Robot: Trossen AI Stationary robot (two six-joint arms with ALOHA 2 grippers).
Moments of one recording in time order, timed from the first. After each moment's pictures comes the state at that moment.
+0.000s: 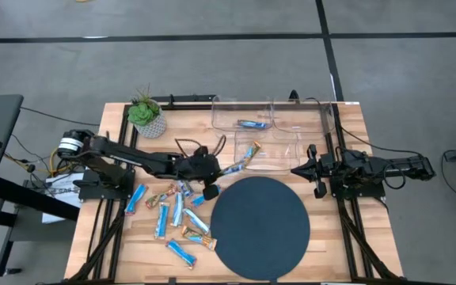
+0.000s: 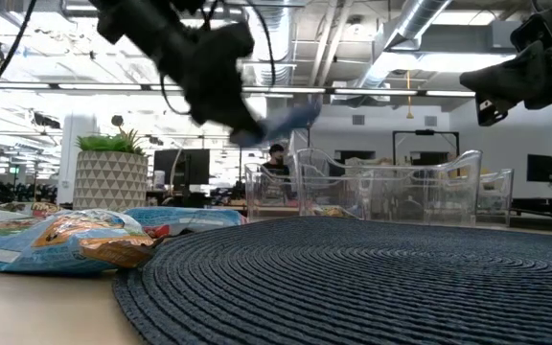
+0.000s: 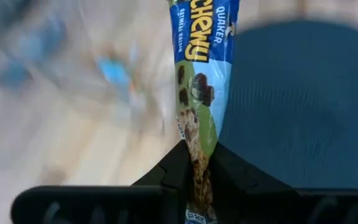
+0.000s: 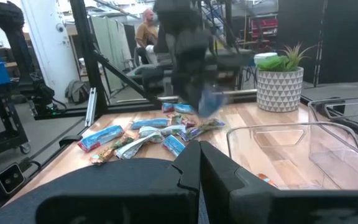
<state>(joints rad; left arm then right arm) -0.08 1.52 0.88 0.00 -0.25 -0.21 0.07 0.04 0.01 0.03 0.00 0.06</state>
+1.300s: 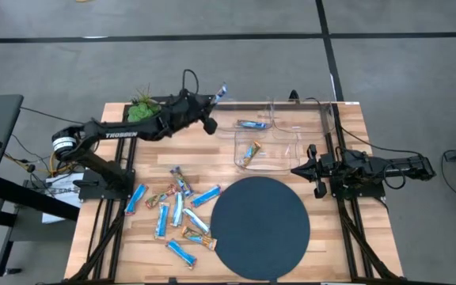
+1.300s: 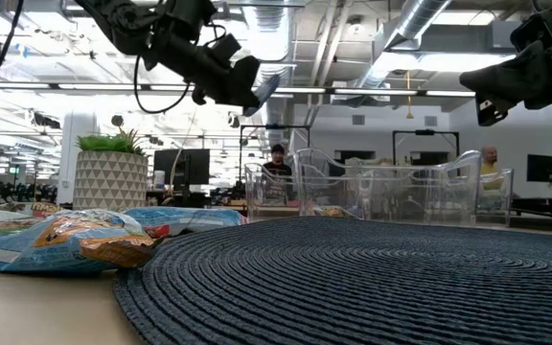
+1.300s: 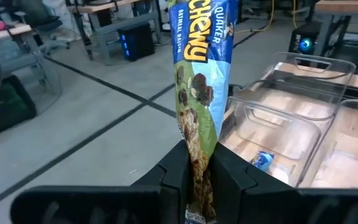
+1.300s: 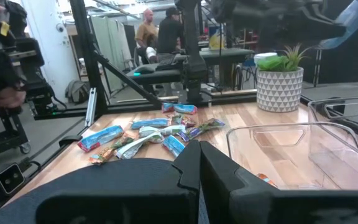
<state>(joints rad) 0.45 1.45 0.88 0.36 -0.26 0.04 0.07 0.04 0.01 0.03 0.00 0.06</state>
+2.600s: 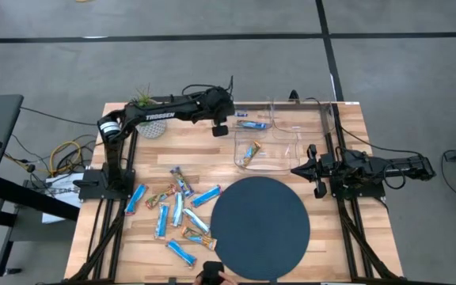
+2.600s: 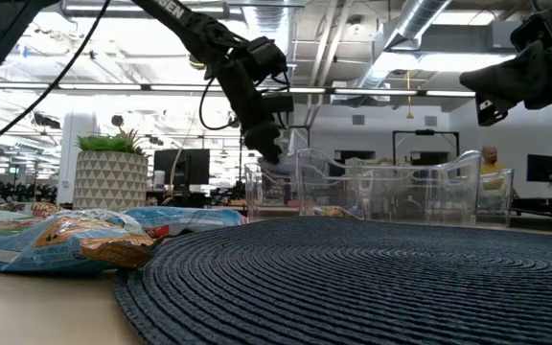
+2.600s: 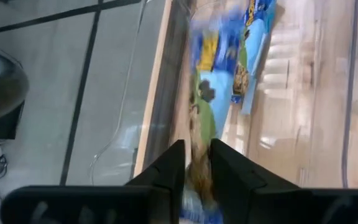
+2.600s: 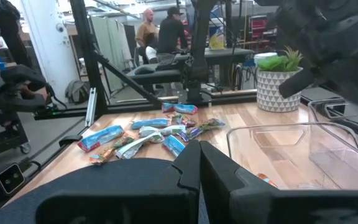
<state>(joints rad) 0.48 1.92 1.48 -0.40 -0.22 0.51 0.07 0.04 0.01 0.03 0.00 0.06</state>
